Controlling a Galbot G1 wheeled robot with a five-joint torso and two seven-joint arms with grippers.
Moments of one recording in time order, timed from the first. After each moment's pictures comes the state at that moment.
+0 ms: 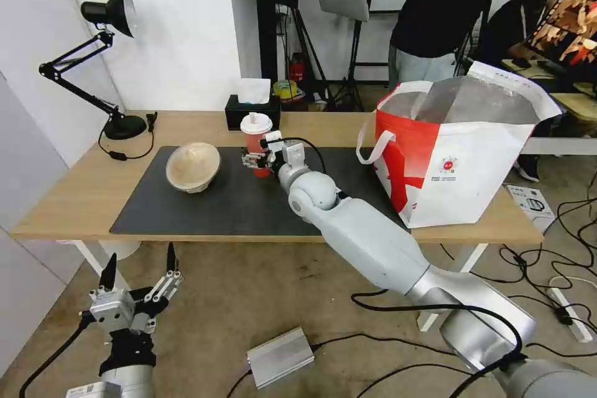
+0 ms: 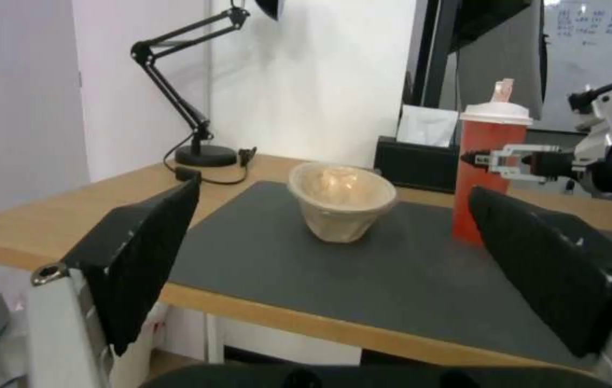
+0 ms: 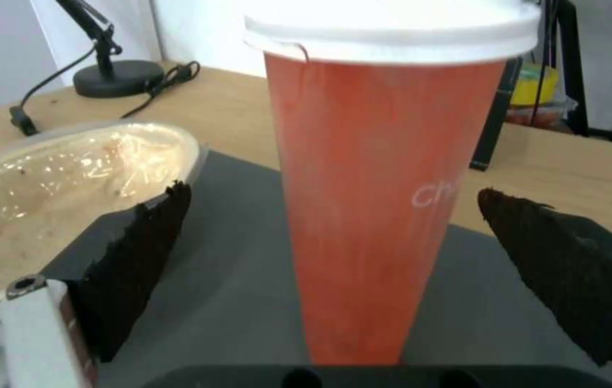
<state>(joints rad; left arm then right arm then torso) 1.91 -1.59 -0.63 -2.35 -0.12 -0.22 -0.11 -0.27 1.43 -0.39 1.22 0.71 -0.27 0.26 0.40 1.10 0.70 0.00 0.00</state>
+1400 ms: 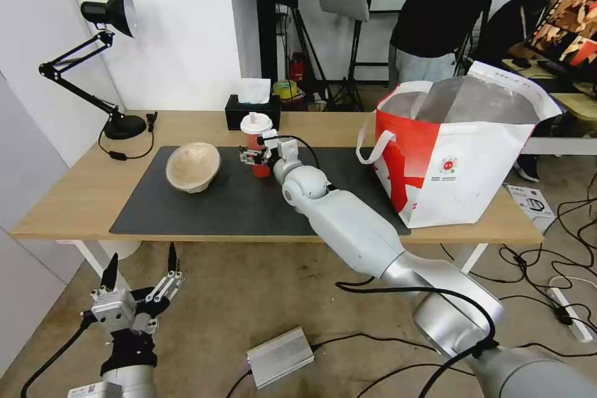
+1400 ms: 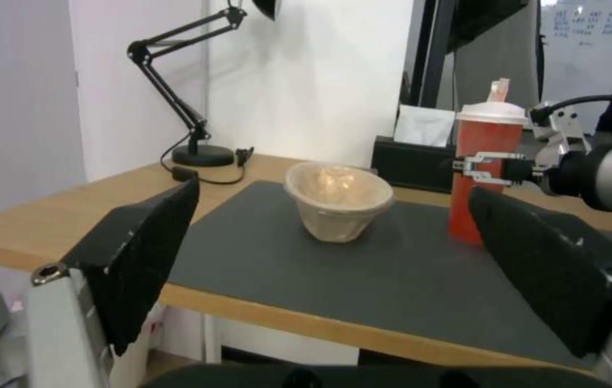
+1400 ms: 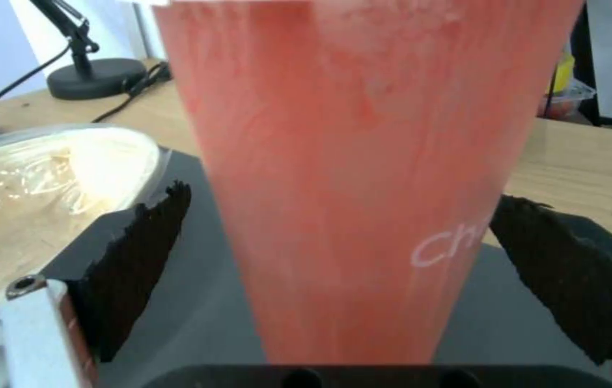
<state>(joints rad) 1.91 -1.59 -0.63 -2.35 -0.12 -0.22 -0.10 -0.21 1.54 -0.34 0.97 0.67 -0.20 0.15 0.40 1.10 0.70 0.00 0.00</state>
